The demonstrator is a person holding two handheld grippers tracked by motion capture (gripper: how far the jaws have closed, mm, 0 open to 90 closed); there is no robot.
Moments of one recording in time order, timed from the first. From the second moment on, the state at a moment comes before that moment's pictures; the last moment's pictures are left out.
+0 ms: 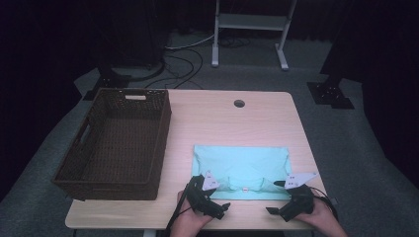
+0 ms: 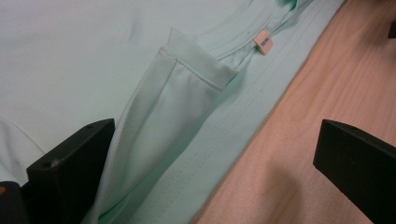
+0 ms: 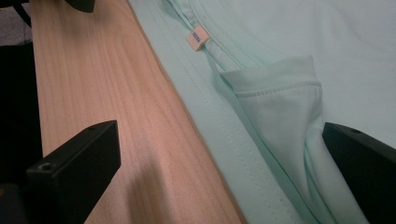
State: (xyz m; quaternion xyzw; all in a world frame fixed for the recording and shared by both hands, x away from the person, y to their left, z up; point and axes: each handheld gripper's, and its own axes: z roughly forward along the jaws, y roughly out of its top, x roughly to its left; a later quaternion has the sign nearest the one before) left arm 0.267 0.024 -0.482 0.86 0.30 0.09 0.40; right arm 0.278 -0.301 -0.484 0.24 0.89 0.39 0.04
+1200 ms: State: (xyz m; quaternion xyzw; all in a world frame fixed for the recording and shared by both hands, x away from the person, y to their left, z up) left arm 0.246 0.036 -0.471 0.86 0.30 0.10 0.41; right arm 0.252 -0.306 -0.475 0.24 0.88 0.41 0.03
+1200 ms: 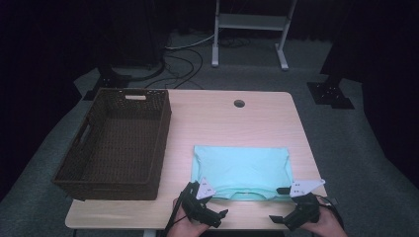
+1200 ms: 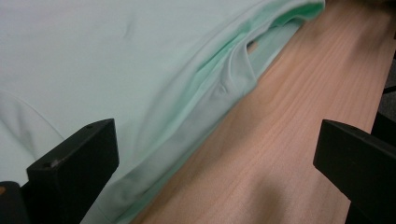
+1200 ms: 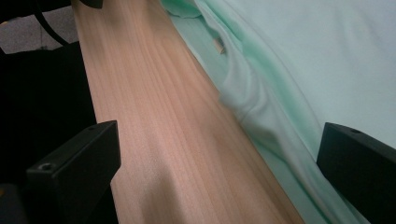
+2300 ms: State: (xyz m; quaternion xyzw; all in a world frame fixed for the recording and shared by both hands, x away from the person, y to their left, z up) left arm 0.359 0.004 -0.452 0.84 0.25 0.17 0.45; right arm 0.366 -0.278 -0.467 0.25 0.86 0.43 0.11
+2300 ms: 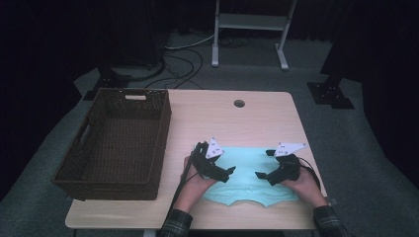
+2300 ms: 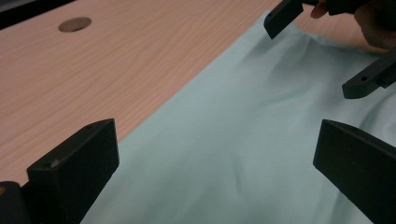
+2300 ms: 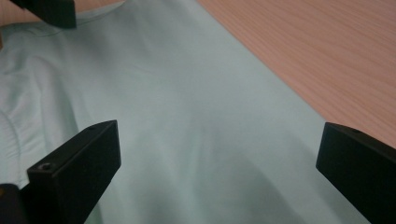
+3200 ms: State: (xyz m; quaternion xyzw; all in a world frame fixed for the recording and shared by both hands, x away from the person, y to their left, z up) left arm 0.370 -0.017 -0.484 0.89 0.26 0.12 0.37; right arm 0.373 -0.249 -0.486 0.25 0.89 0.37 0.10
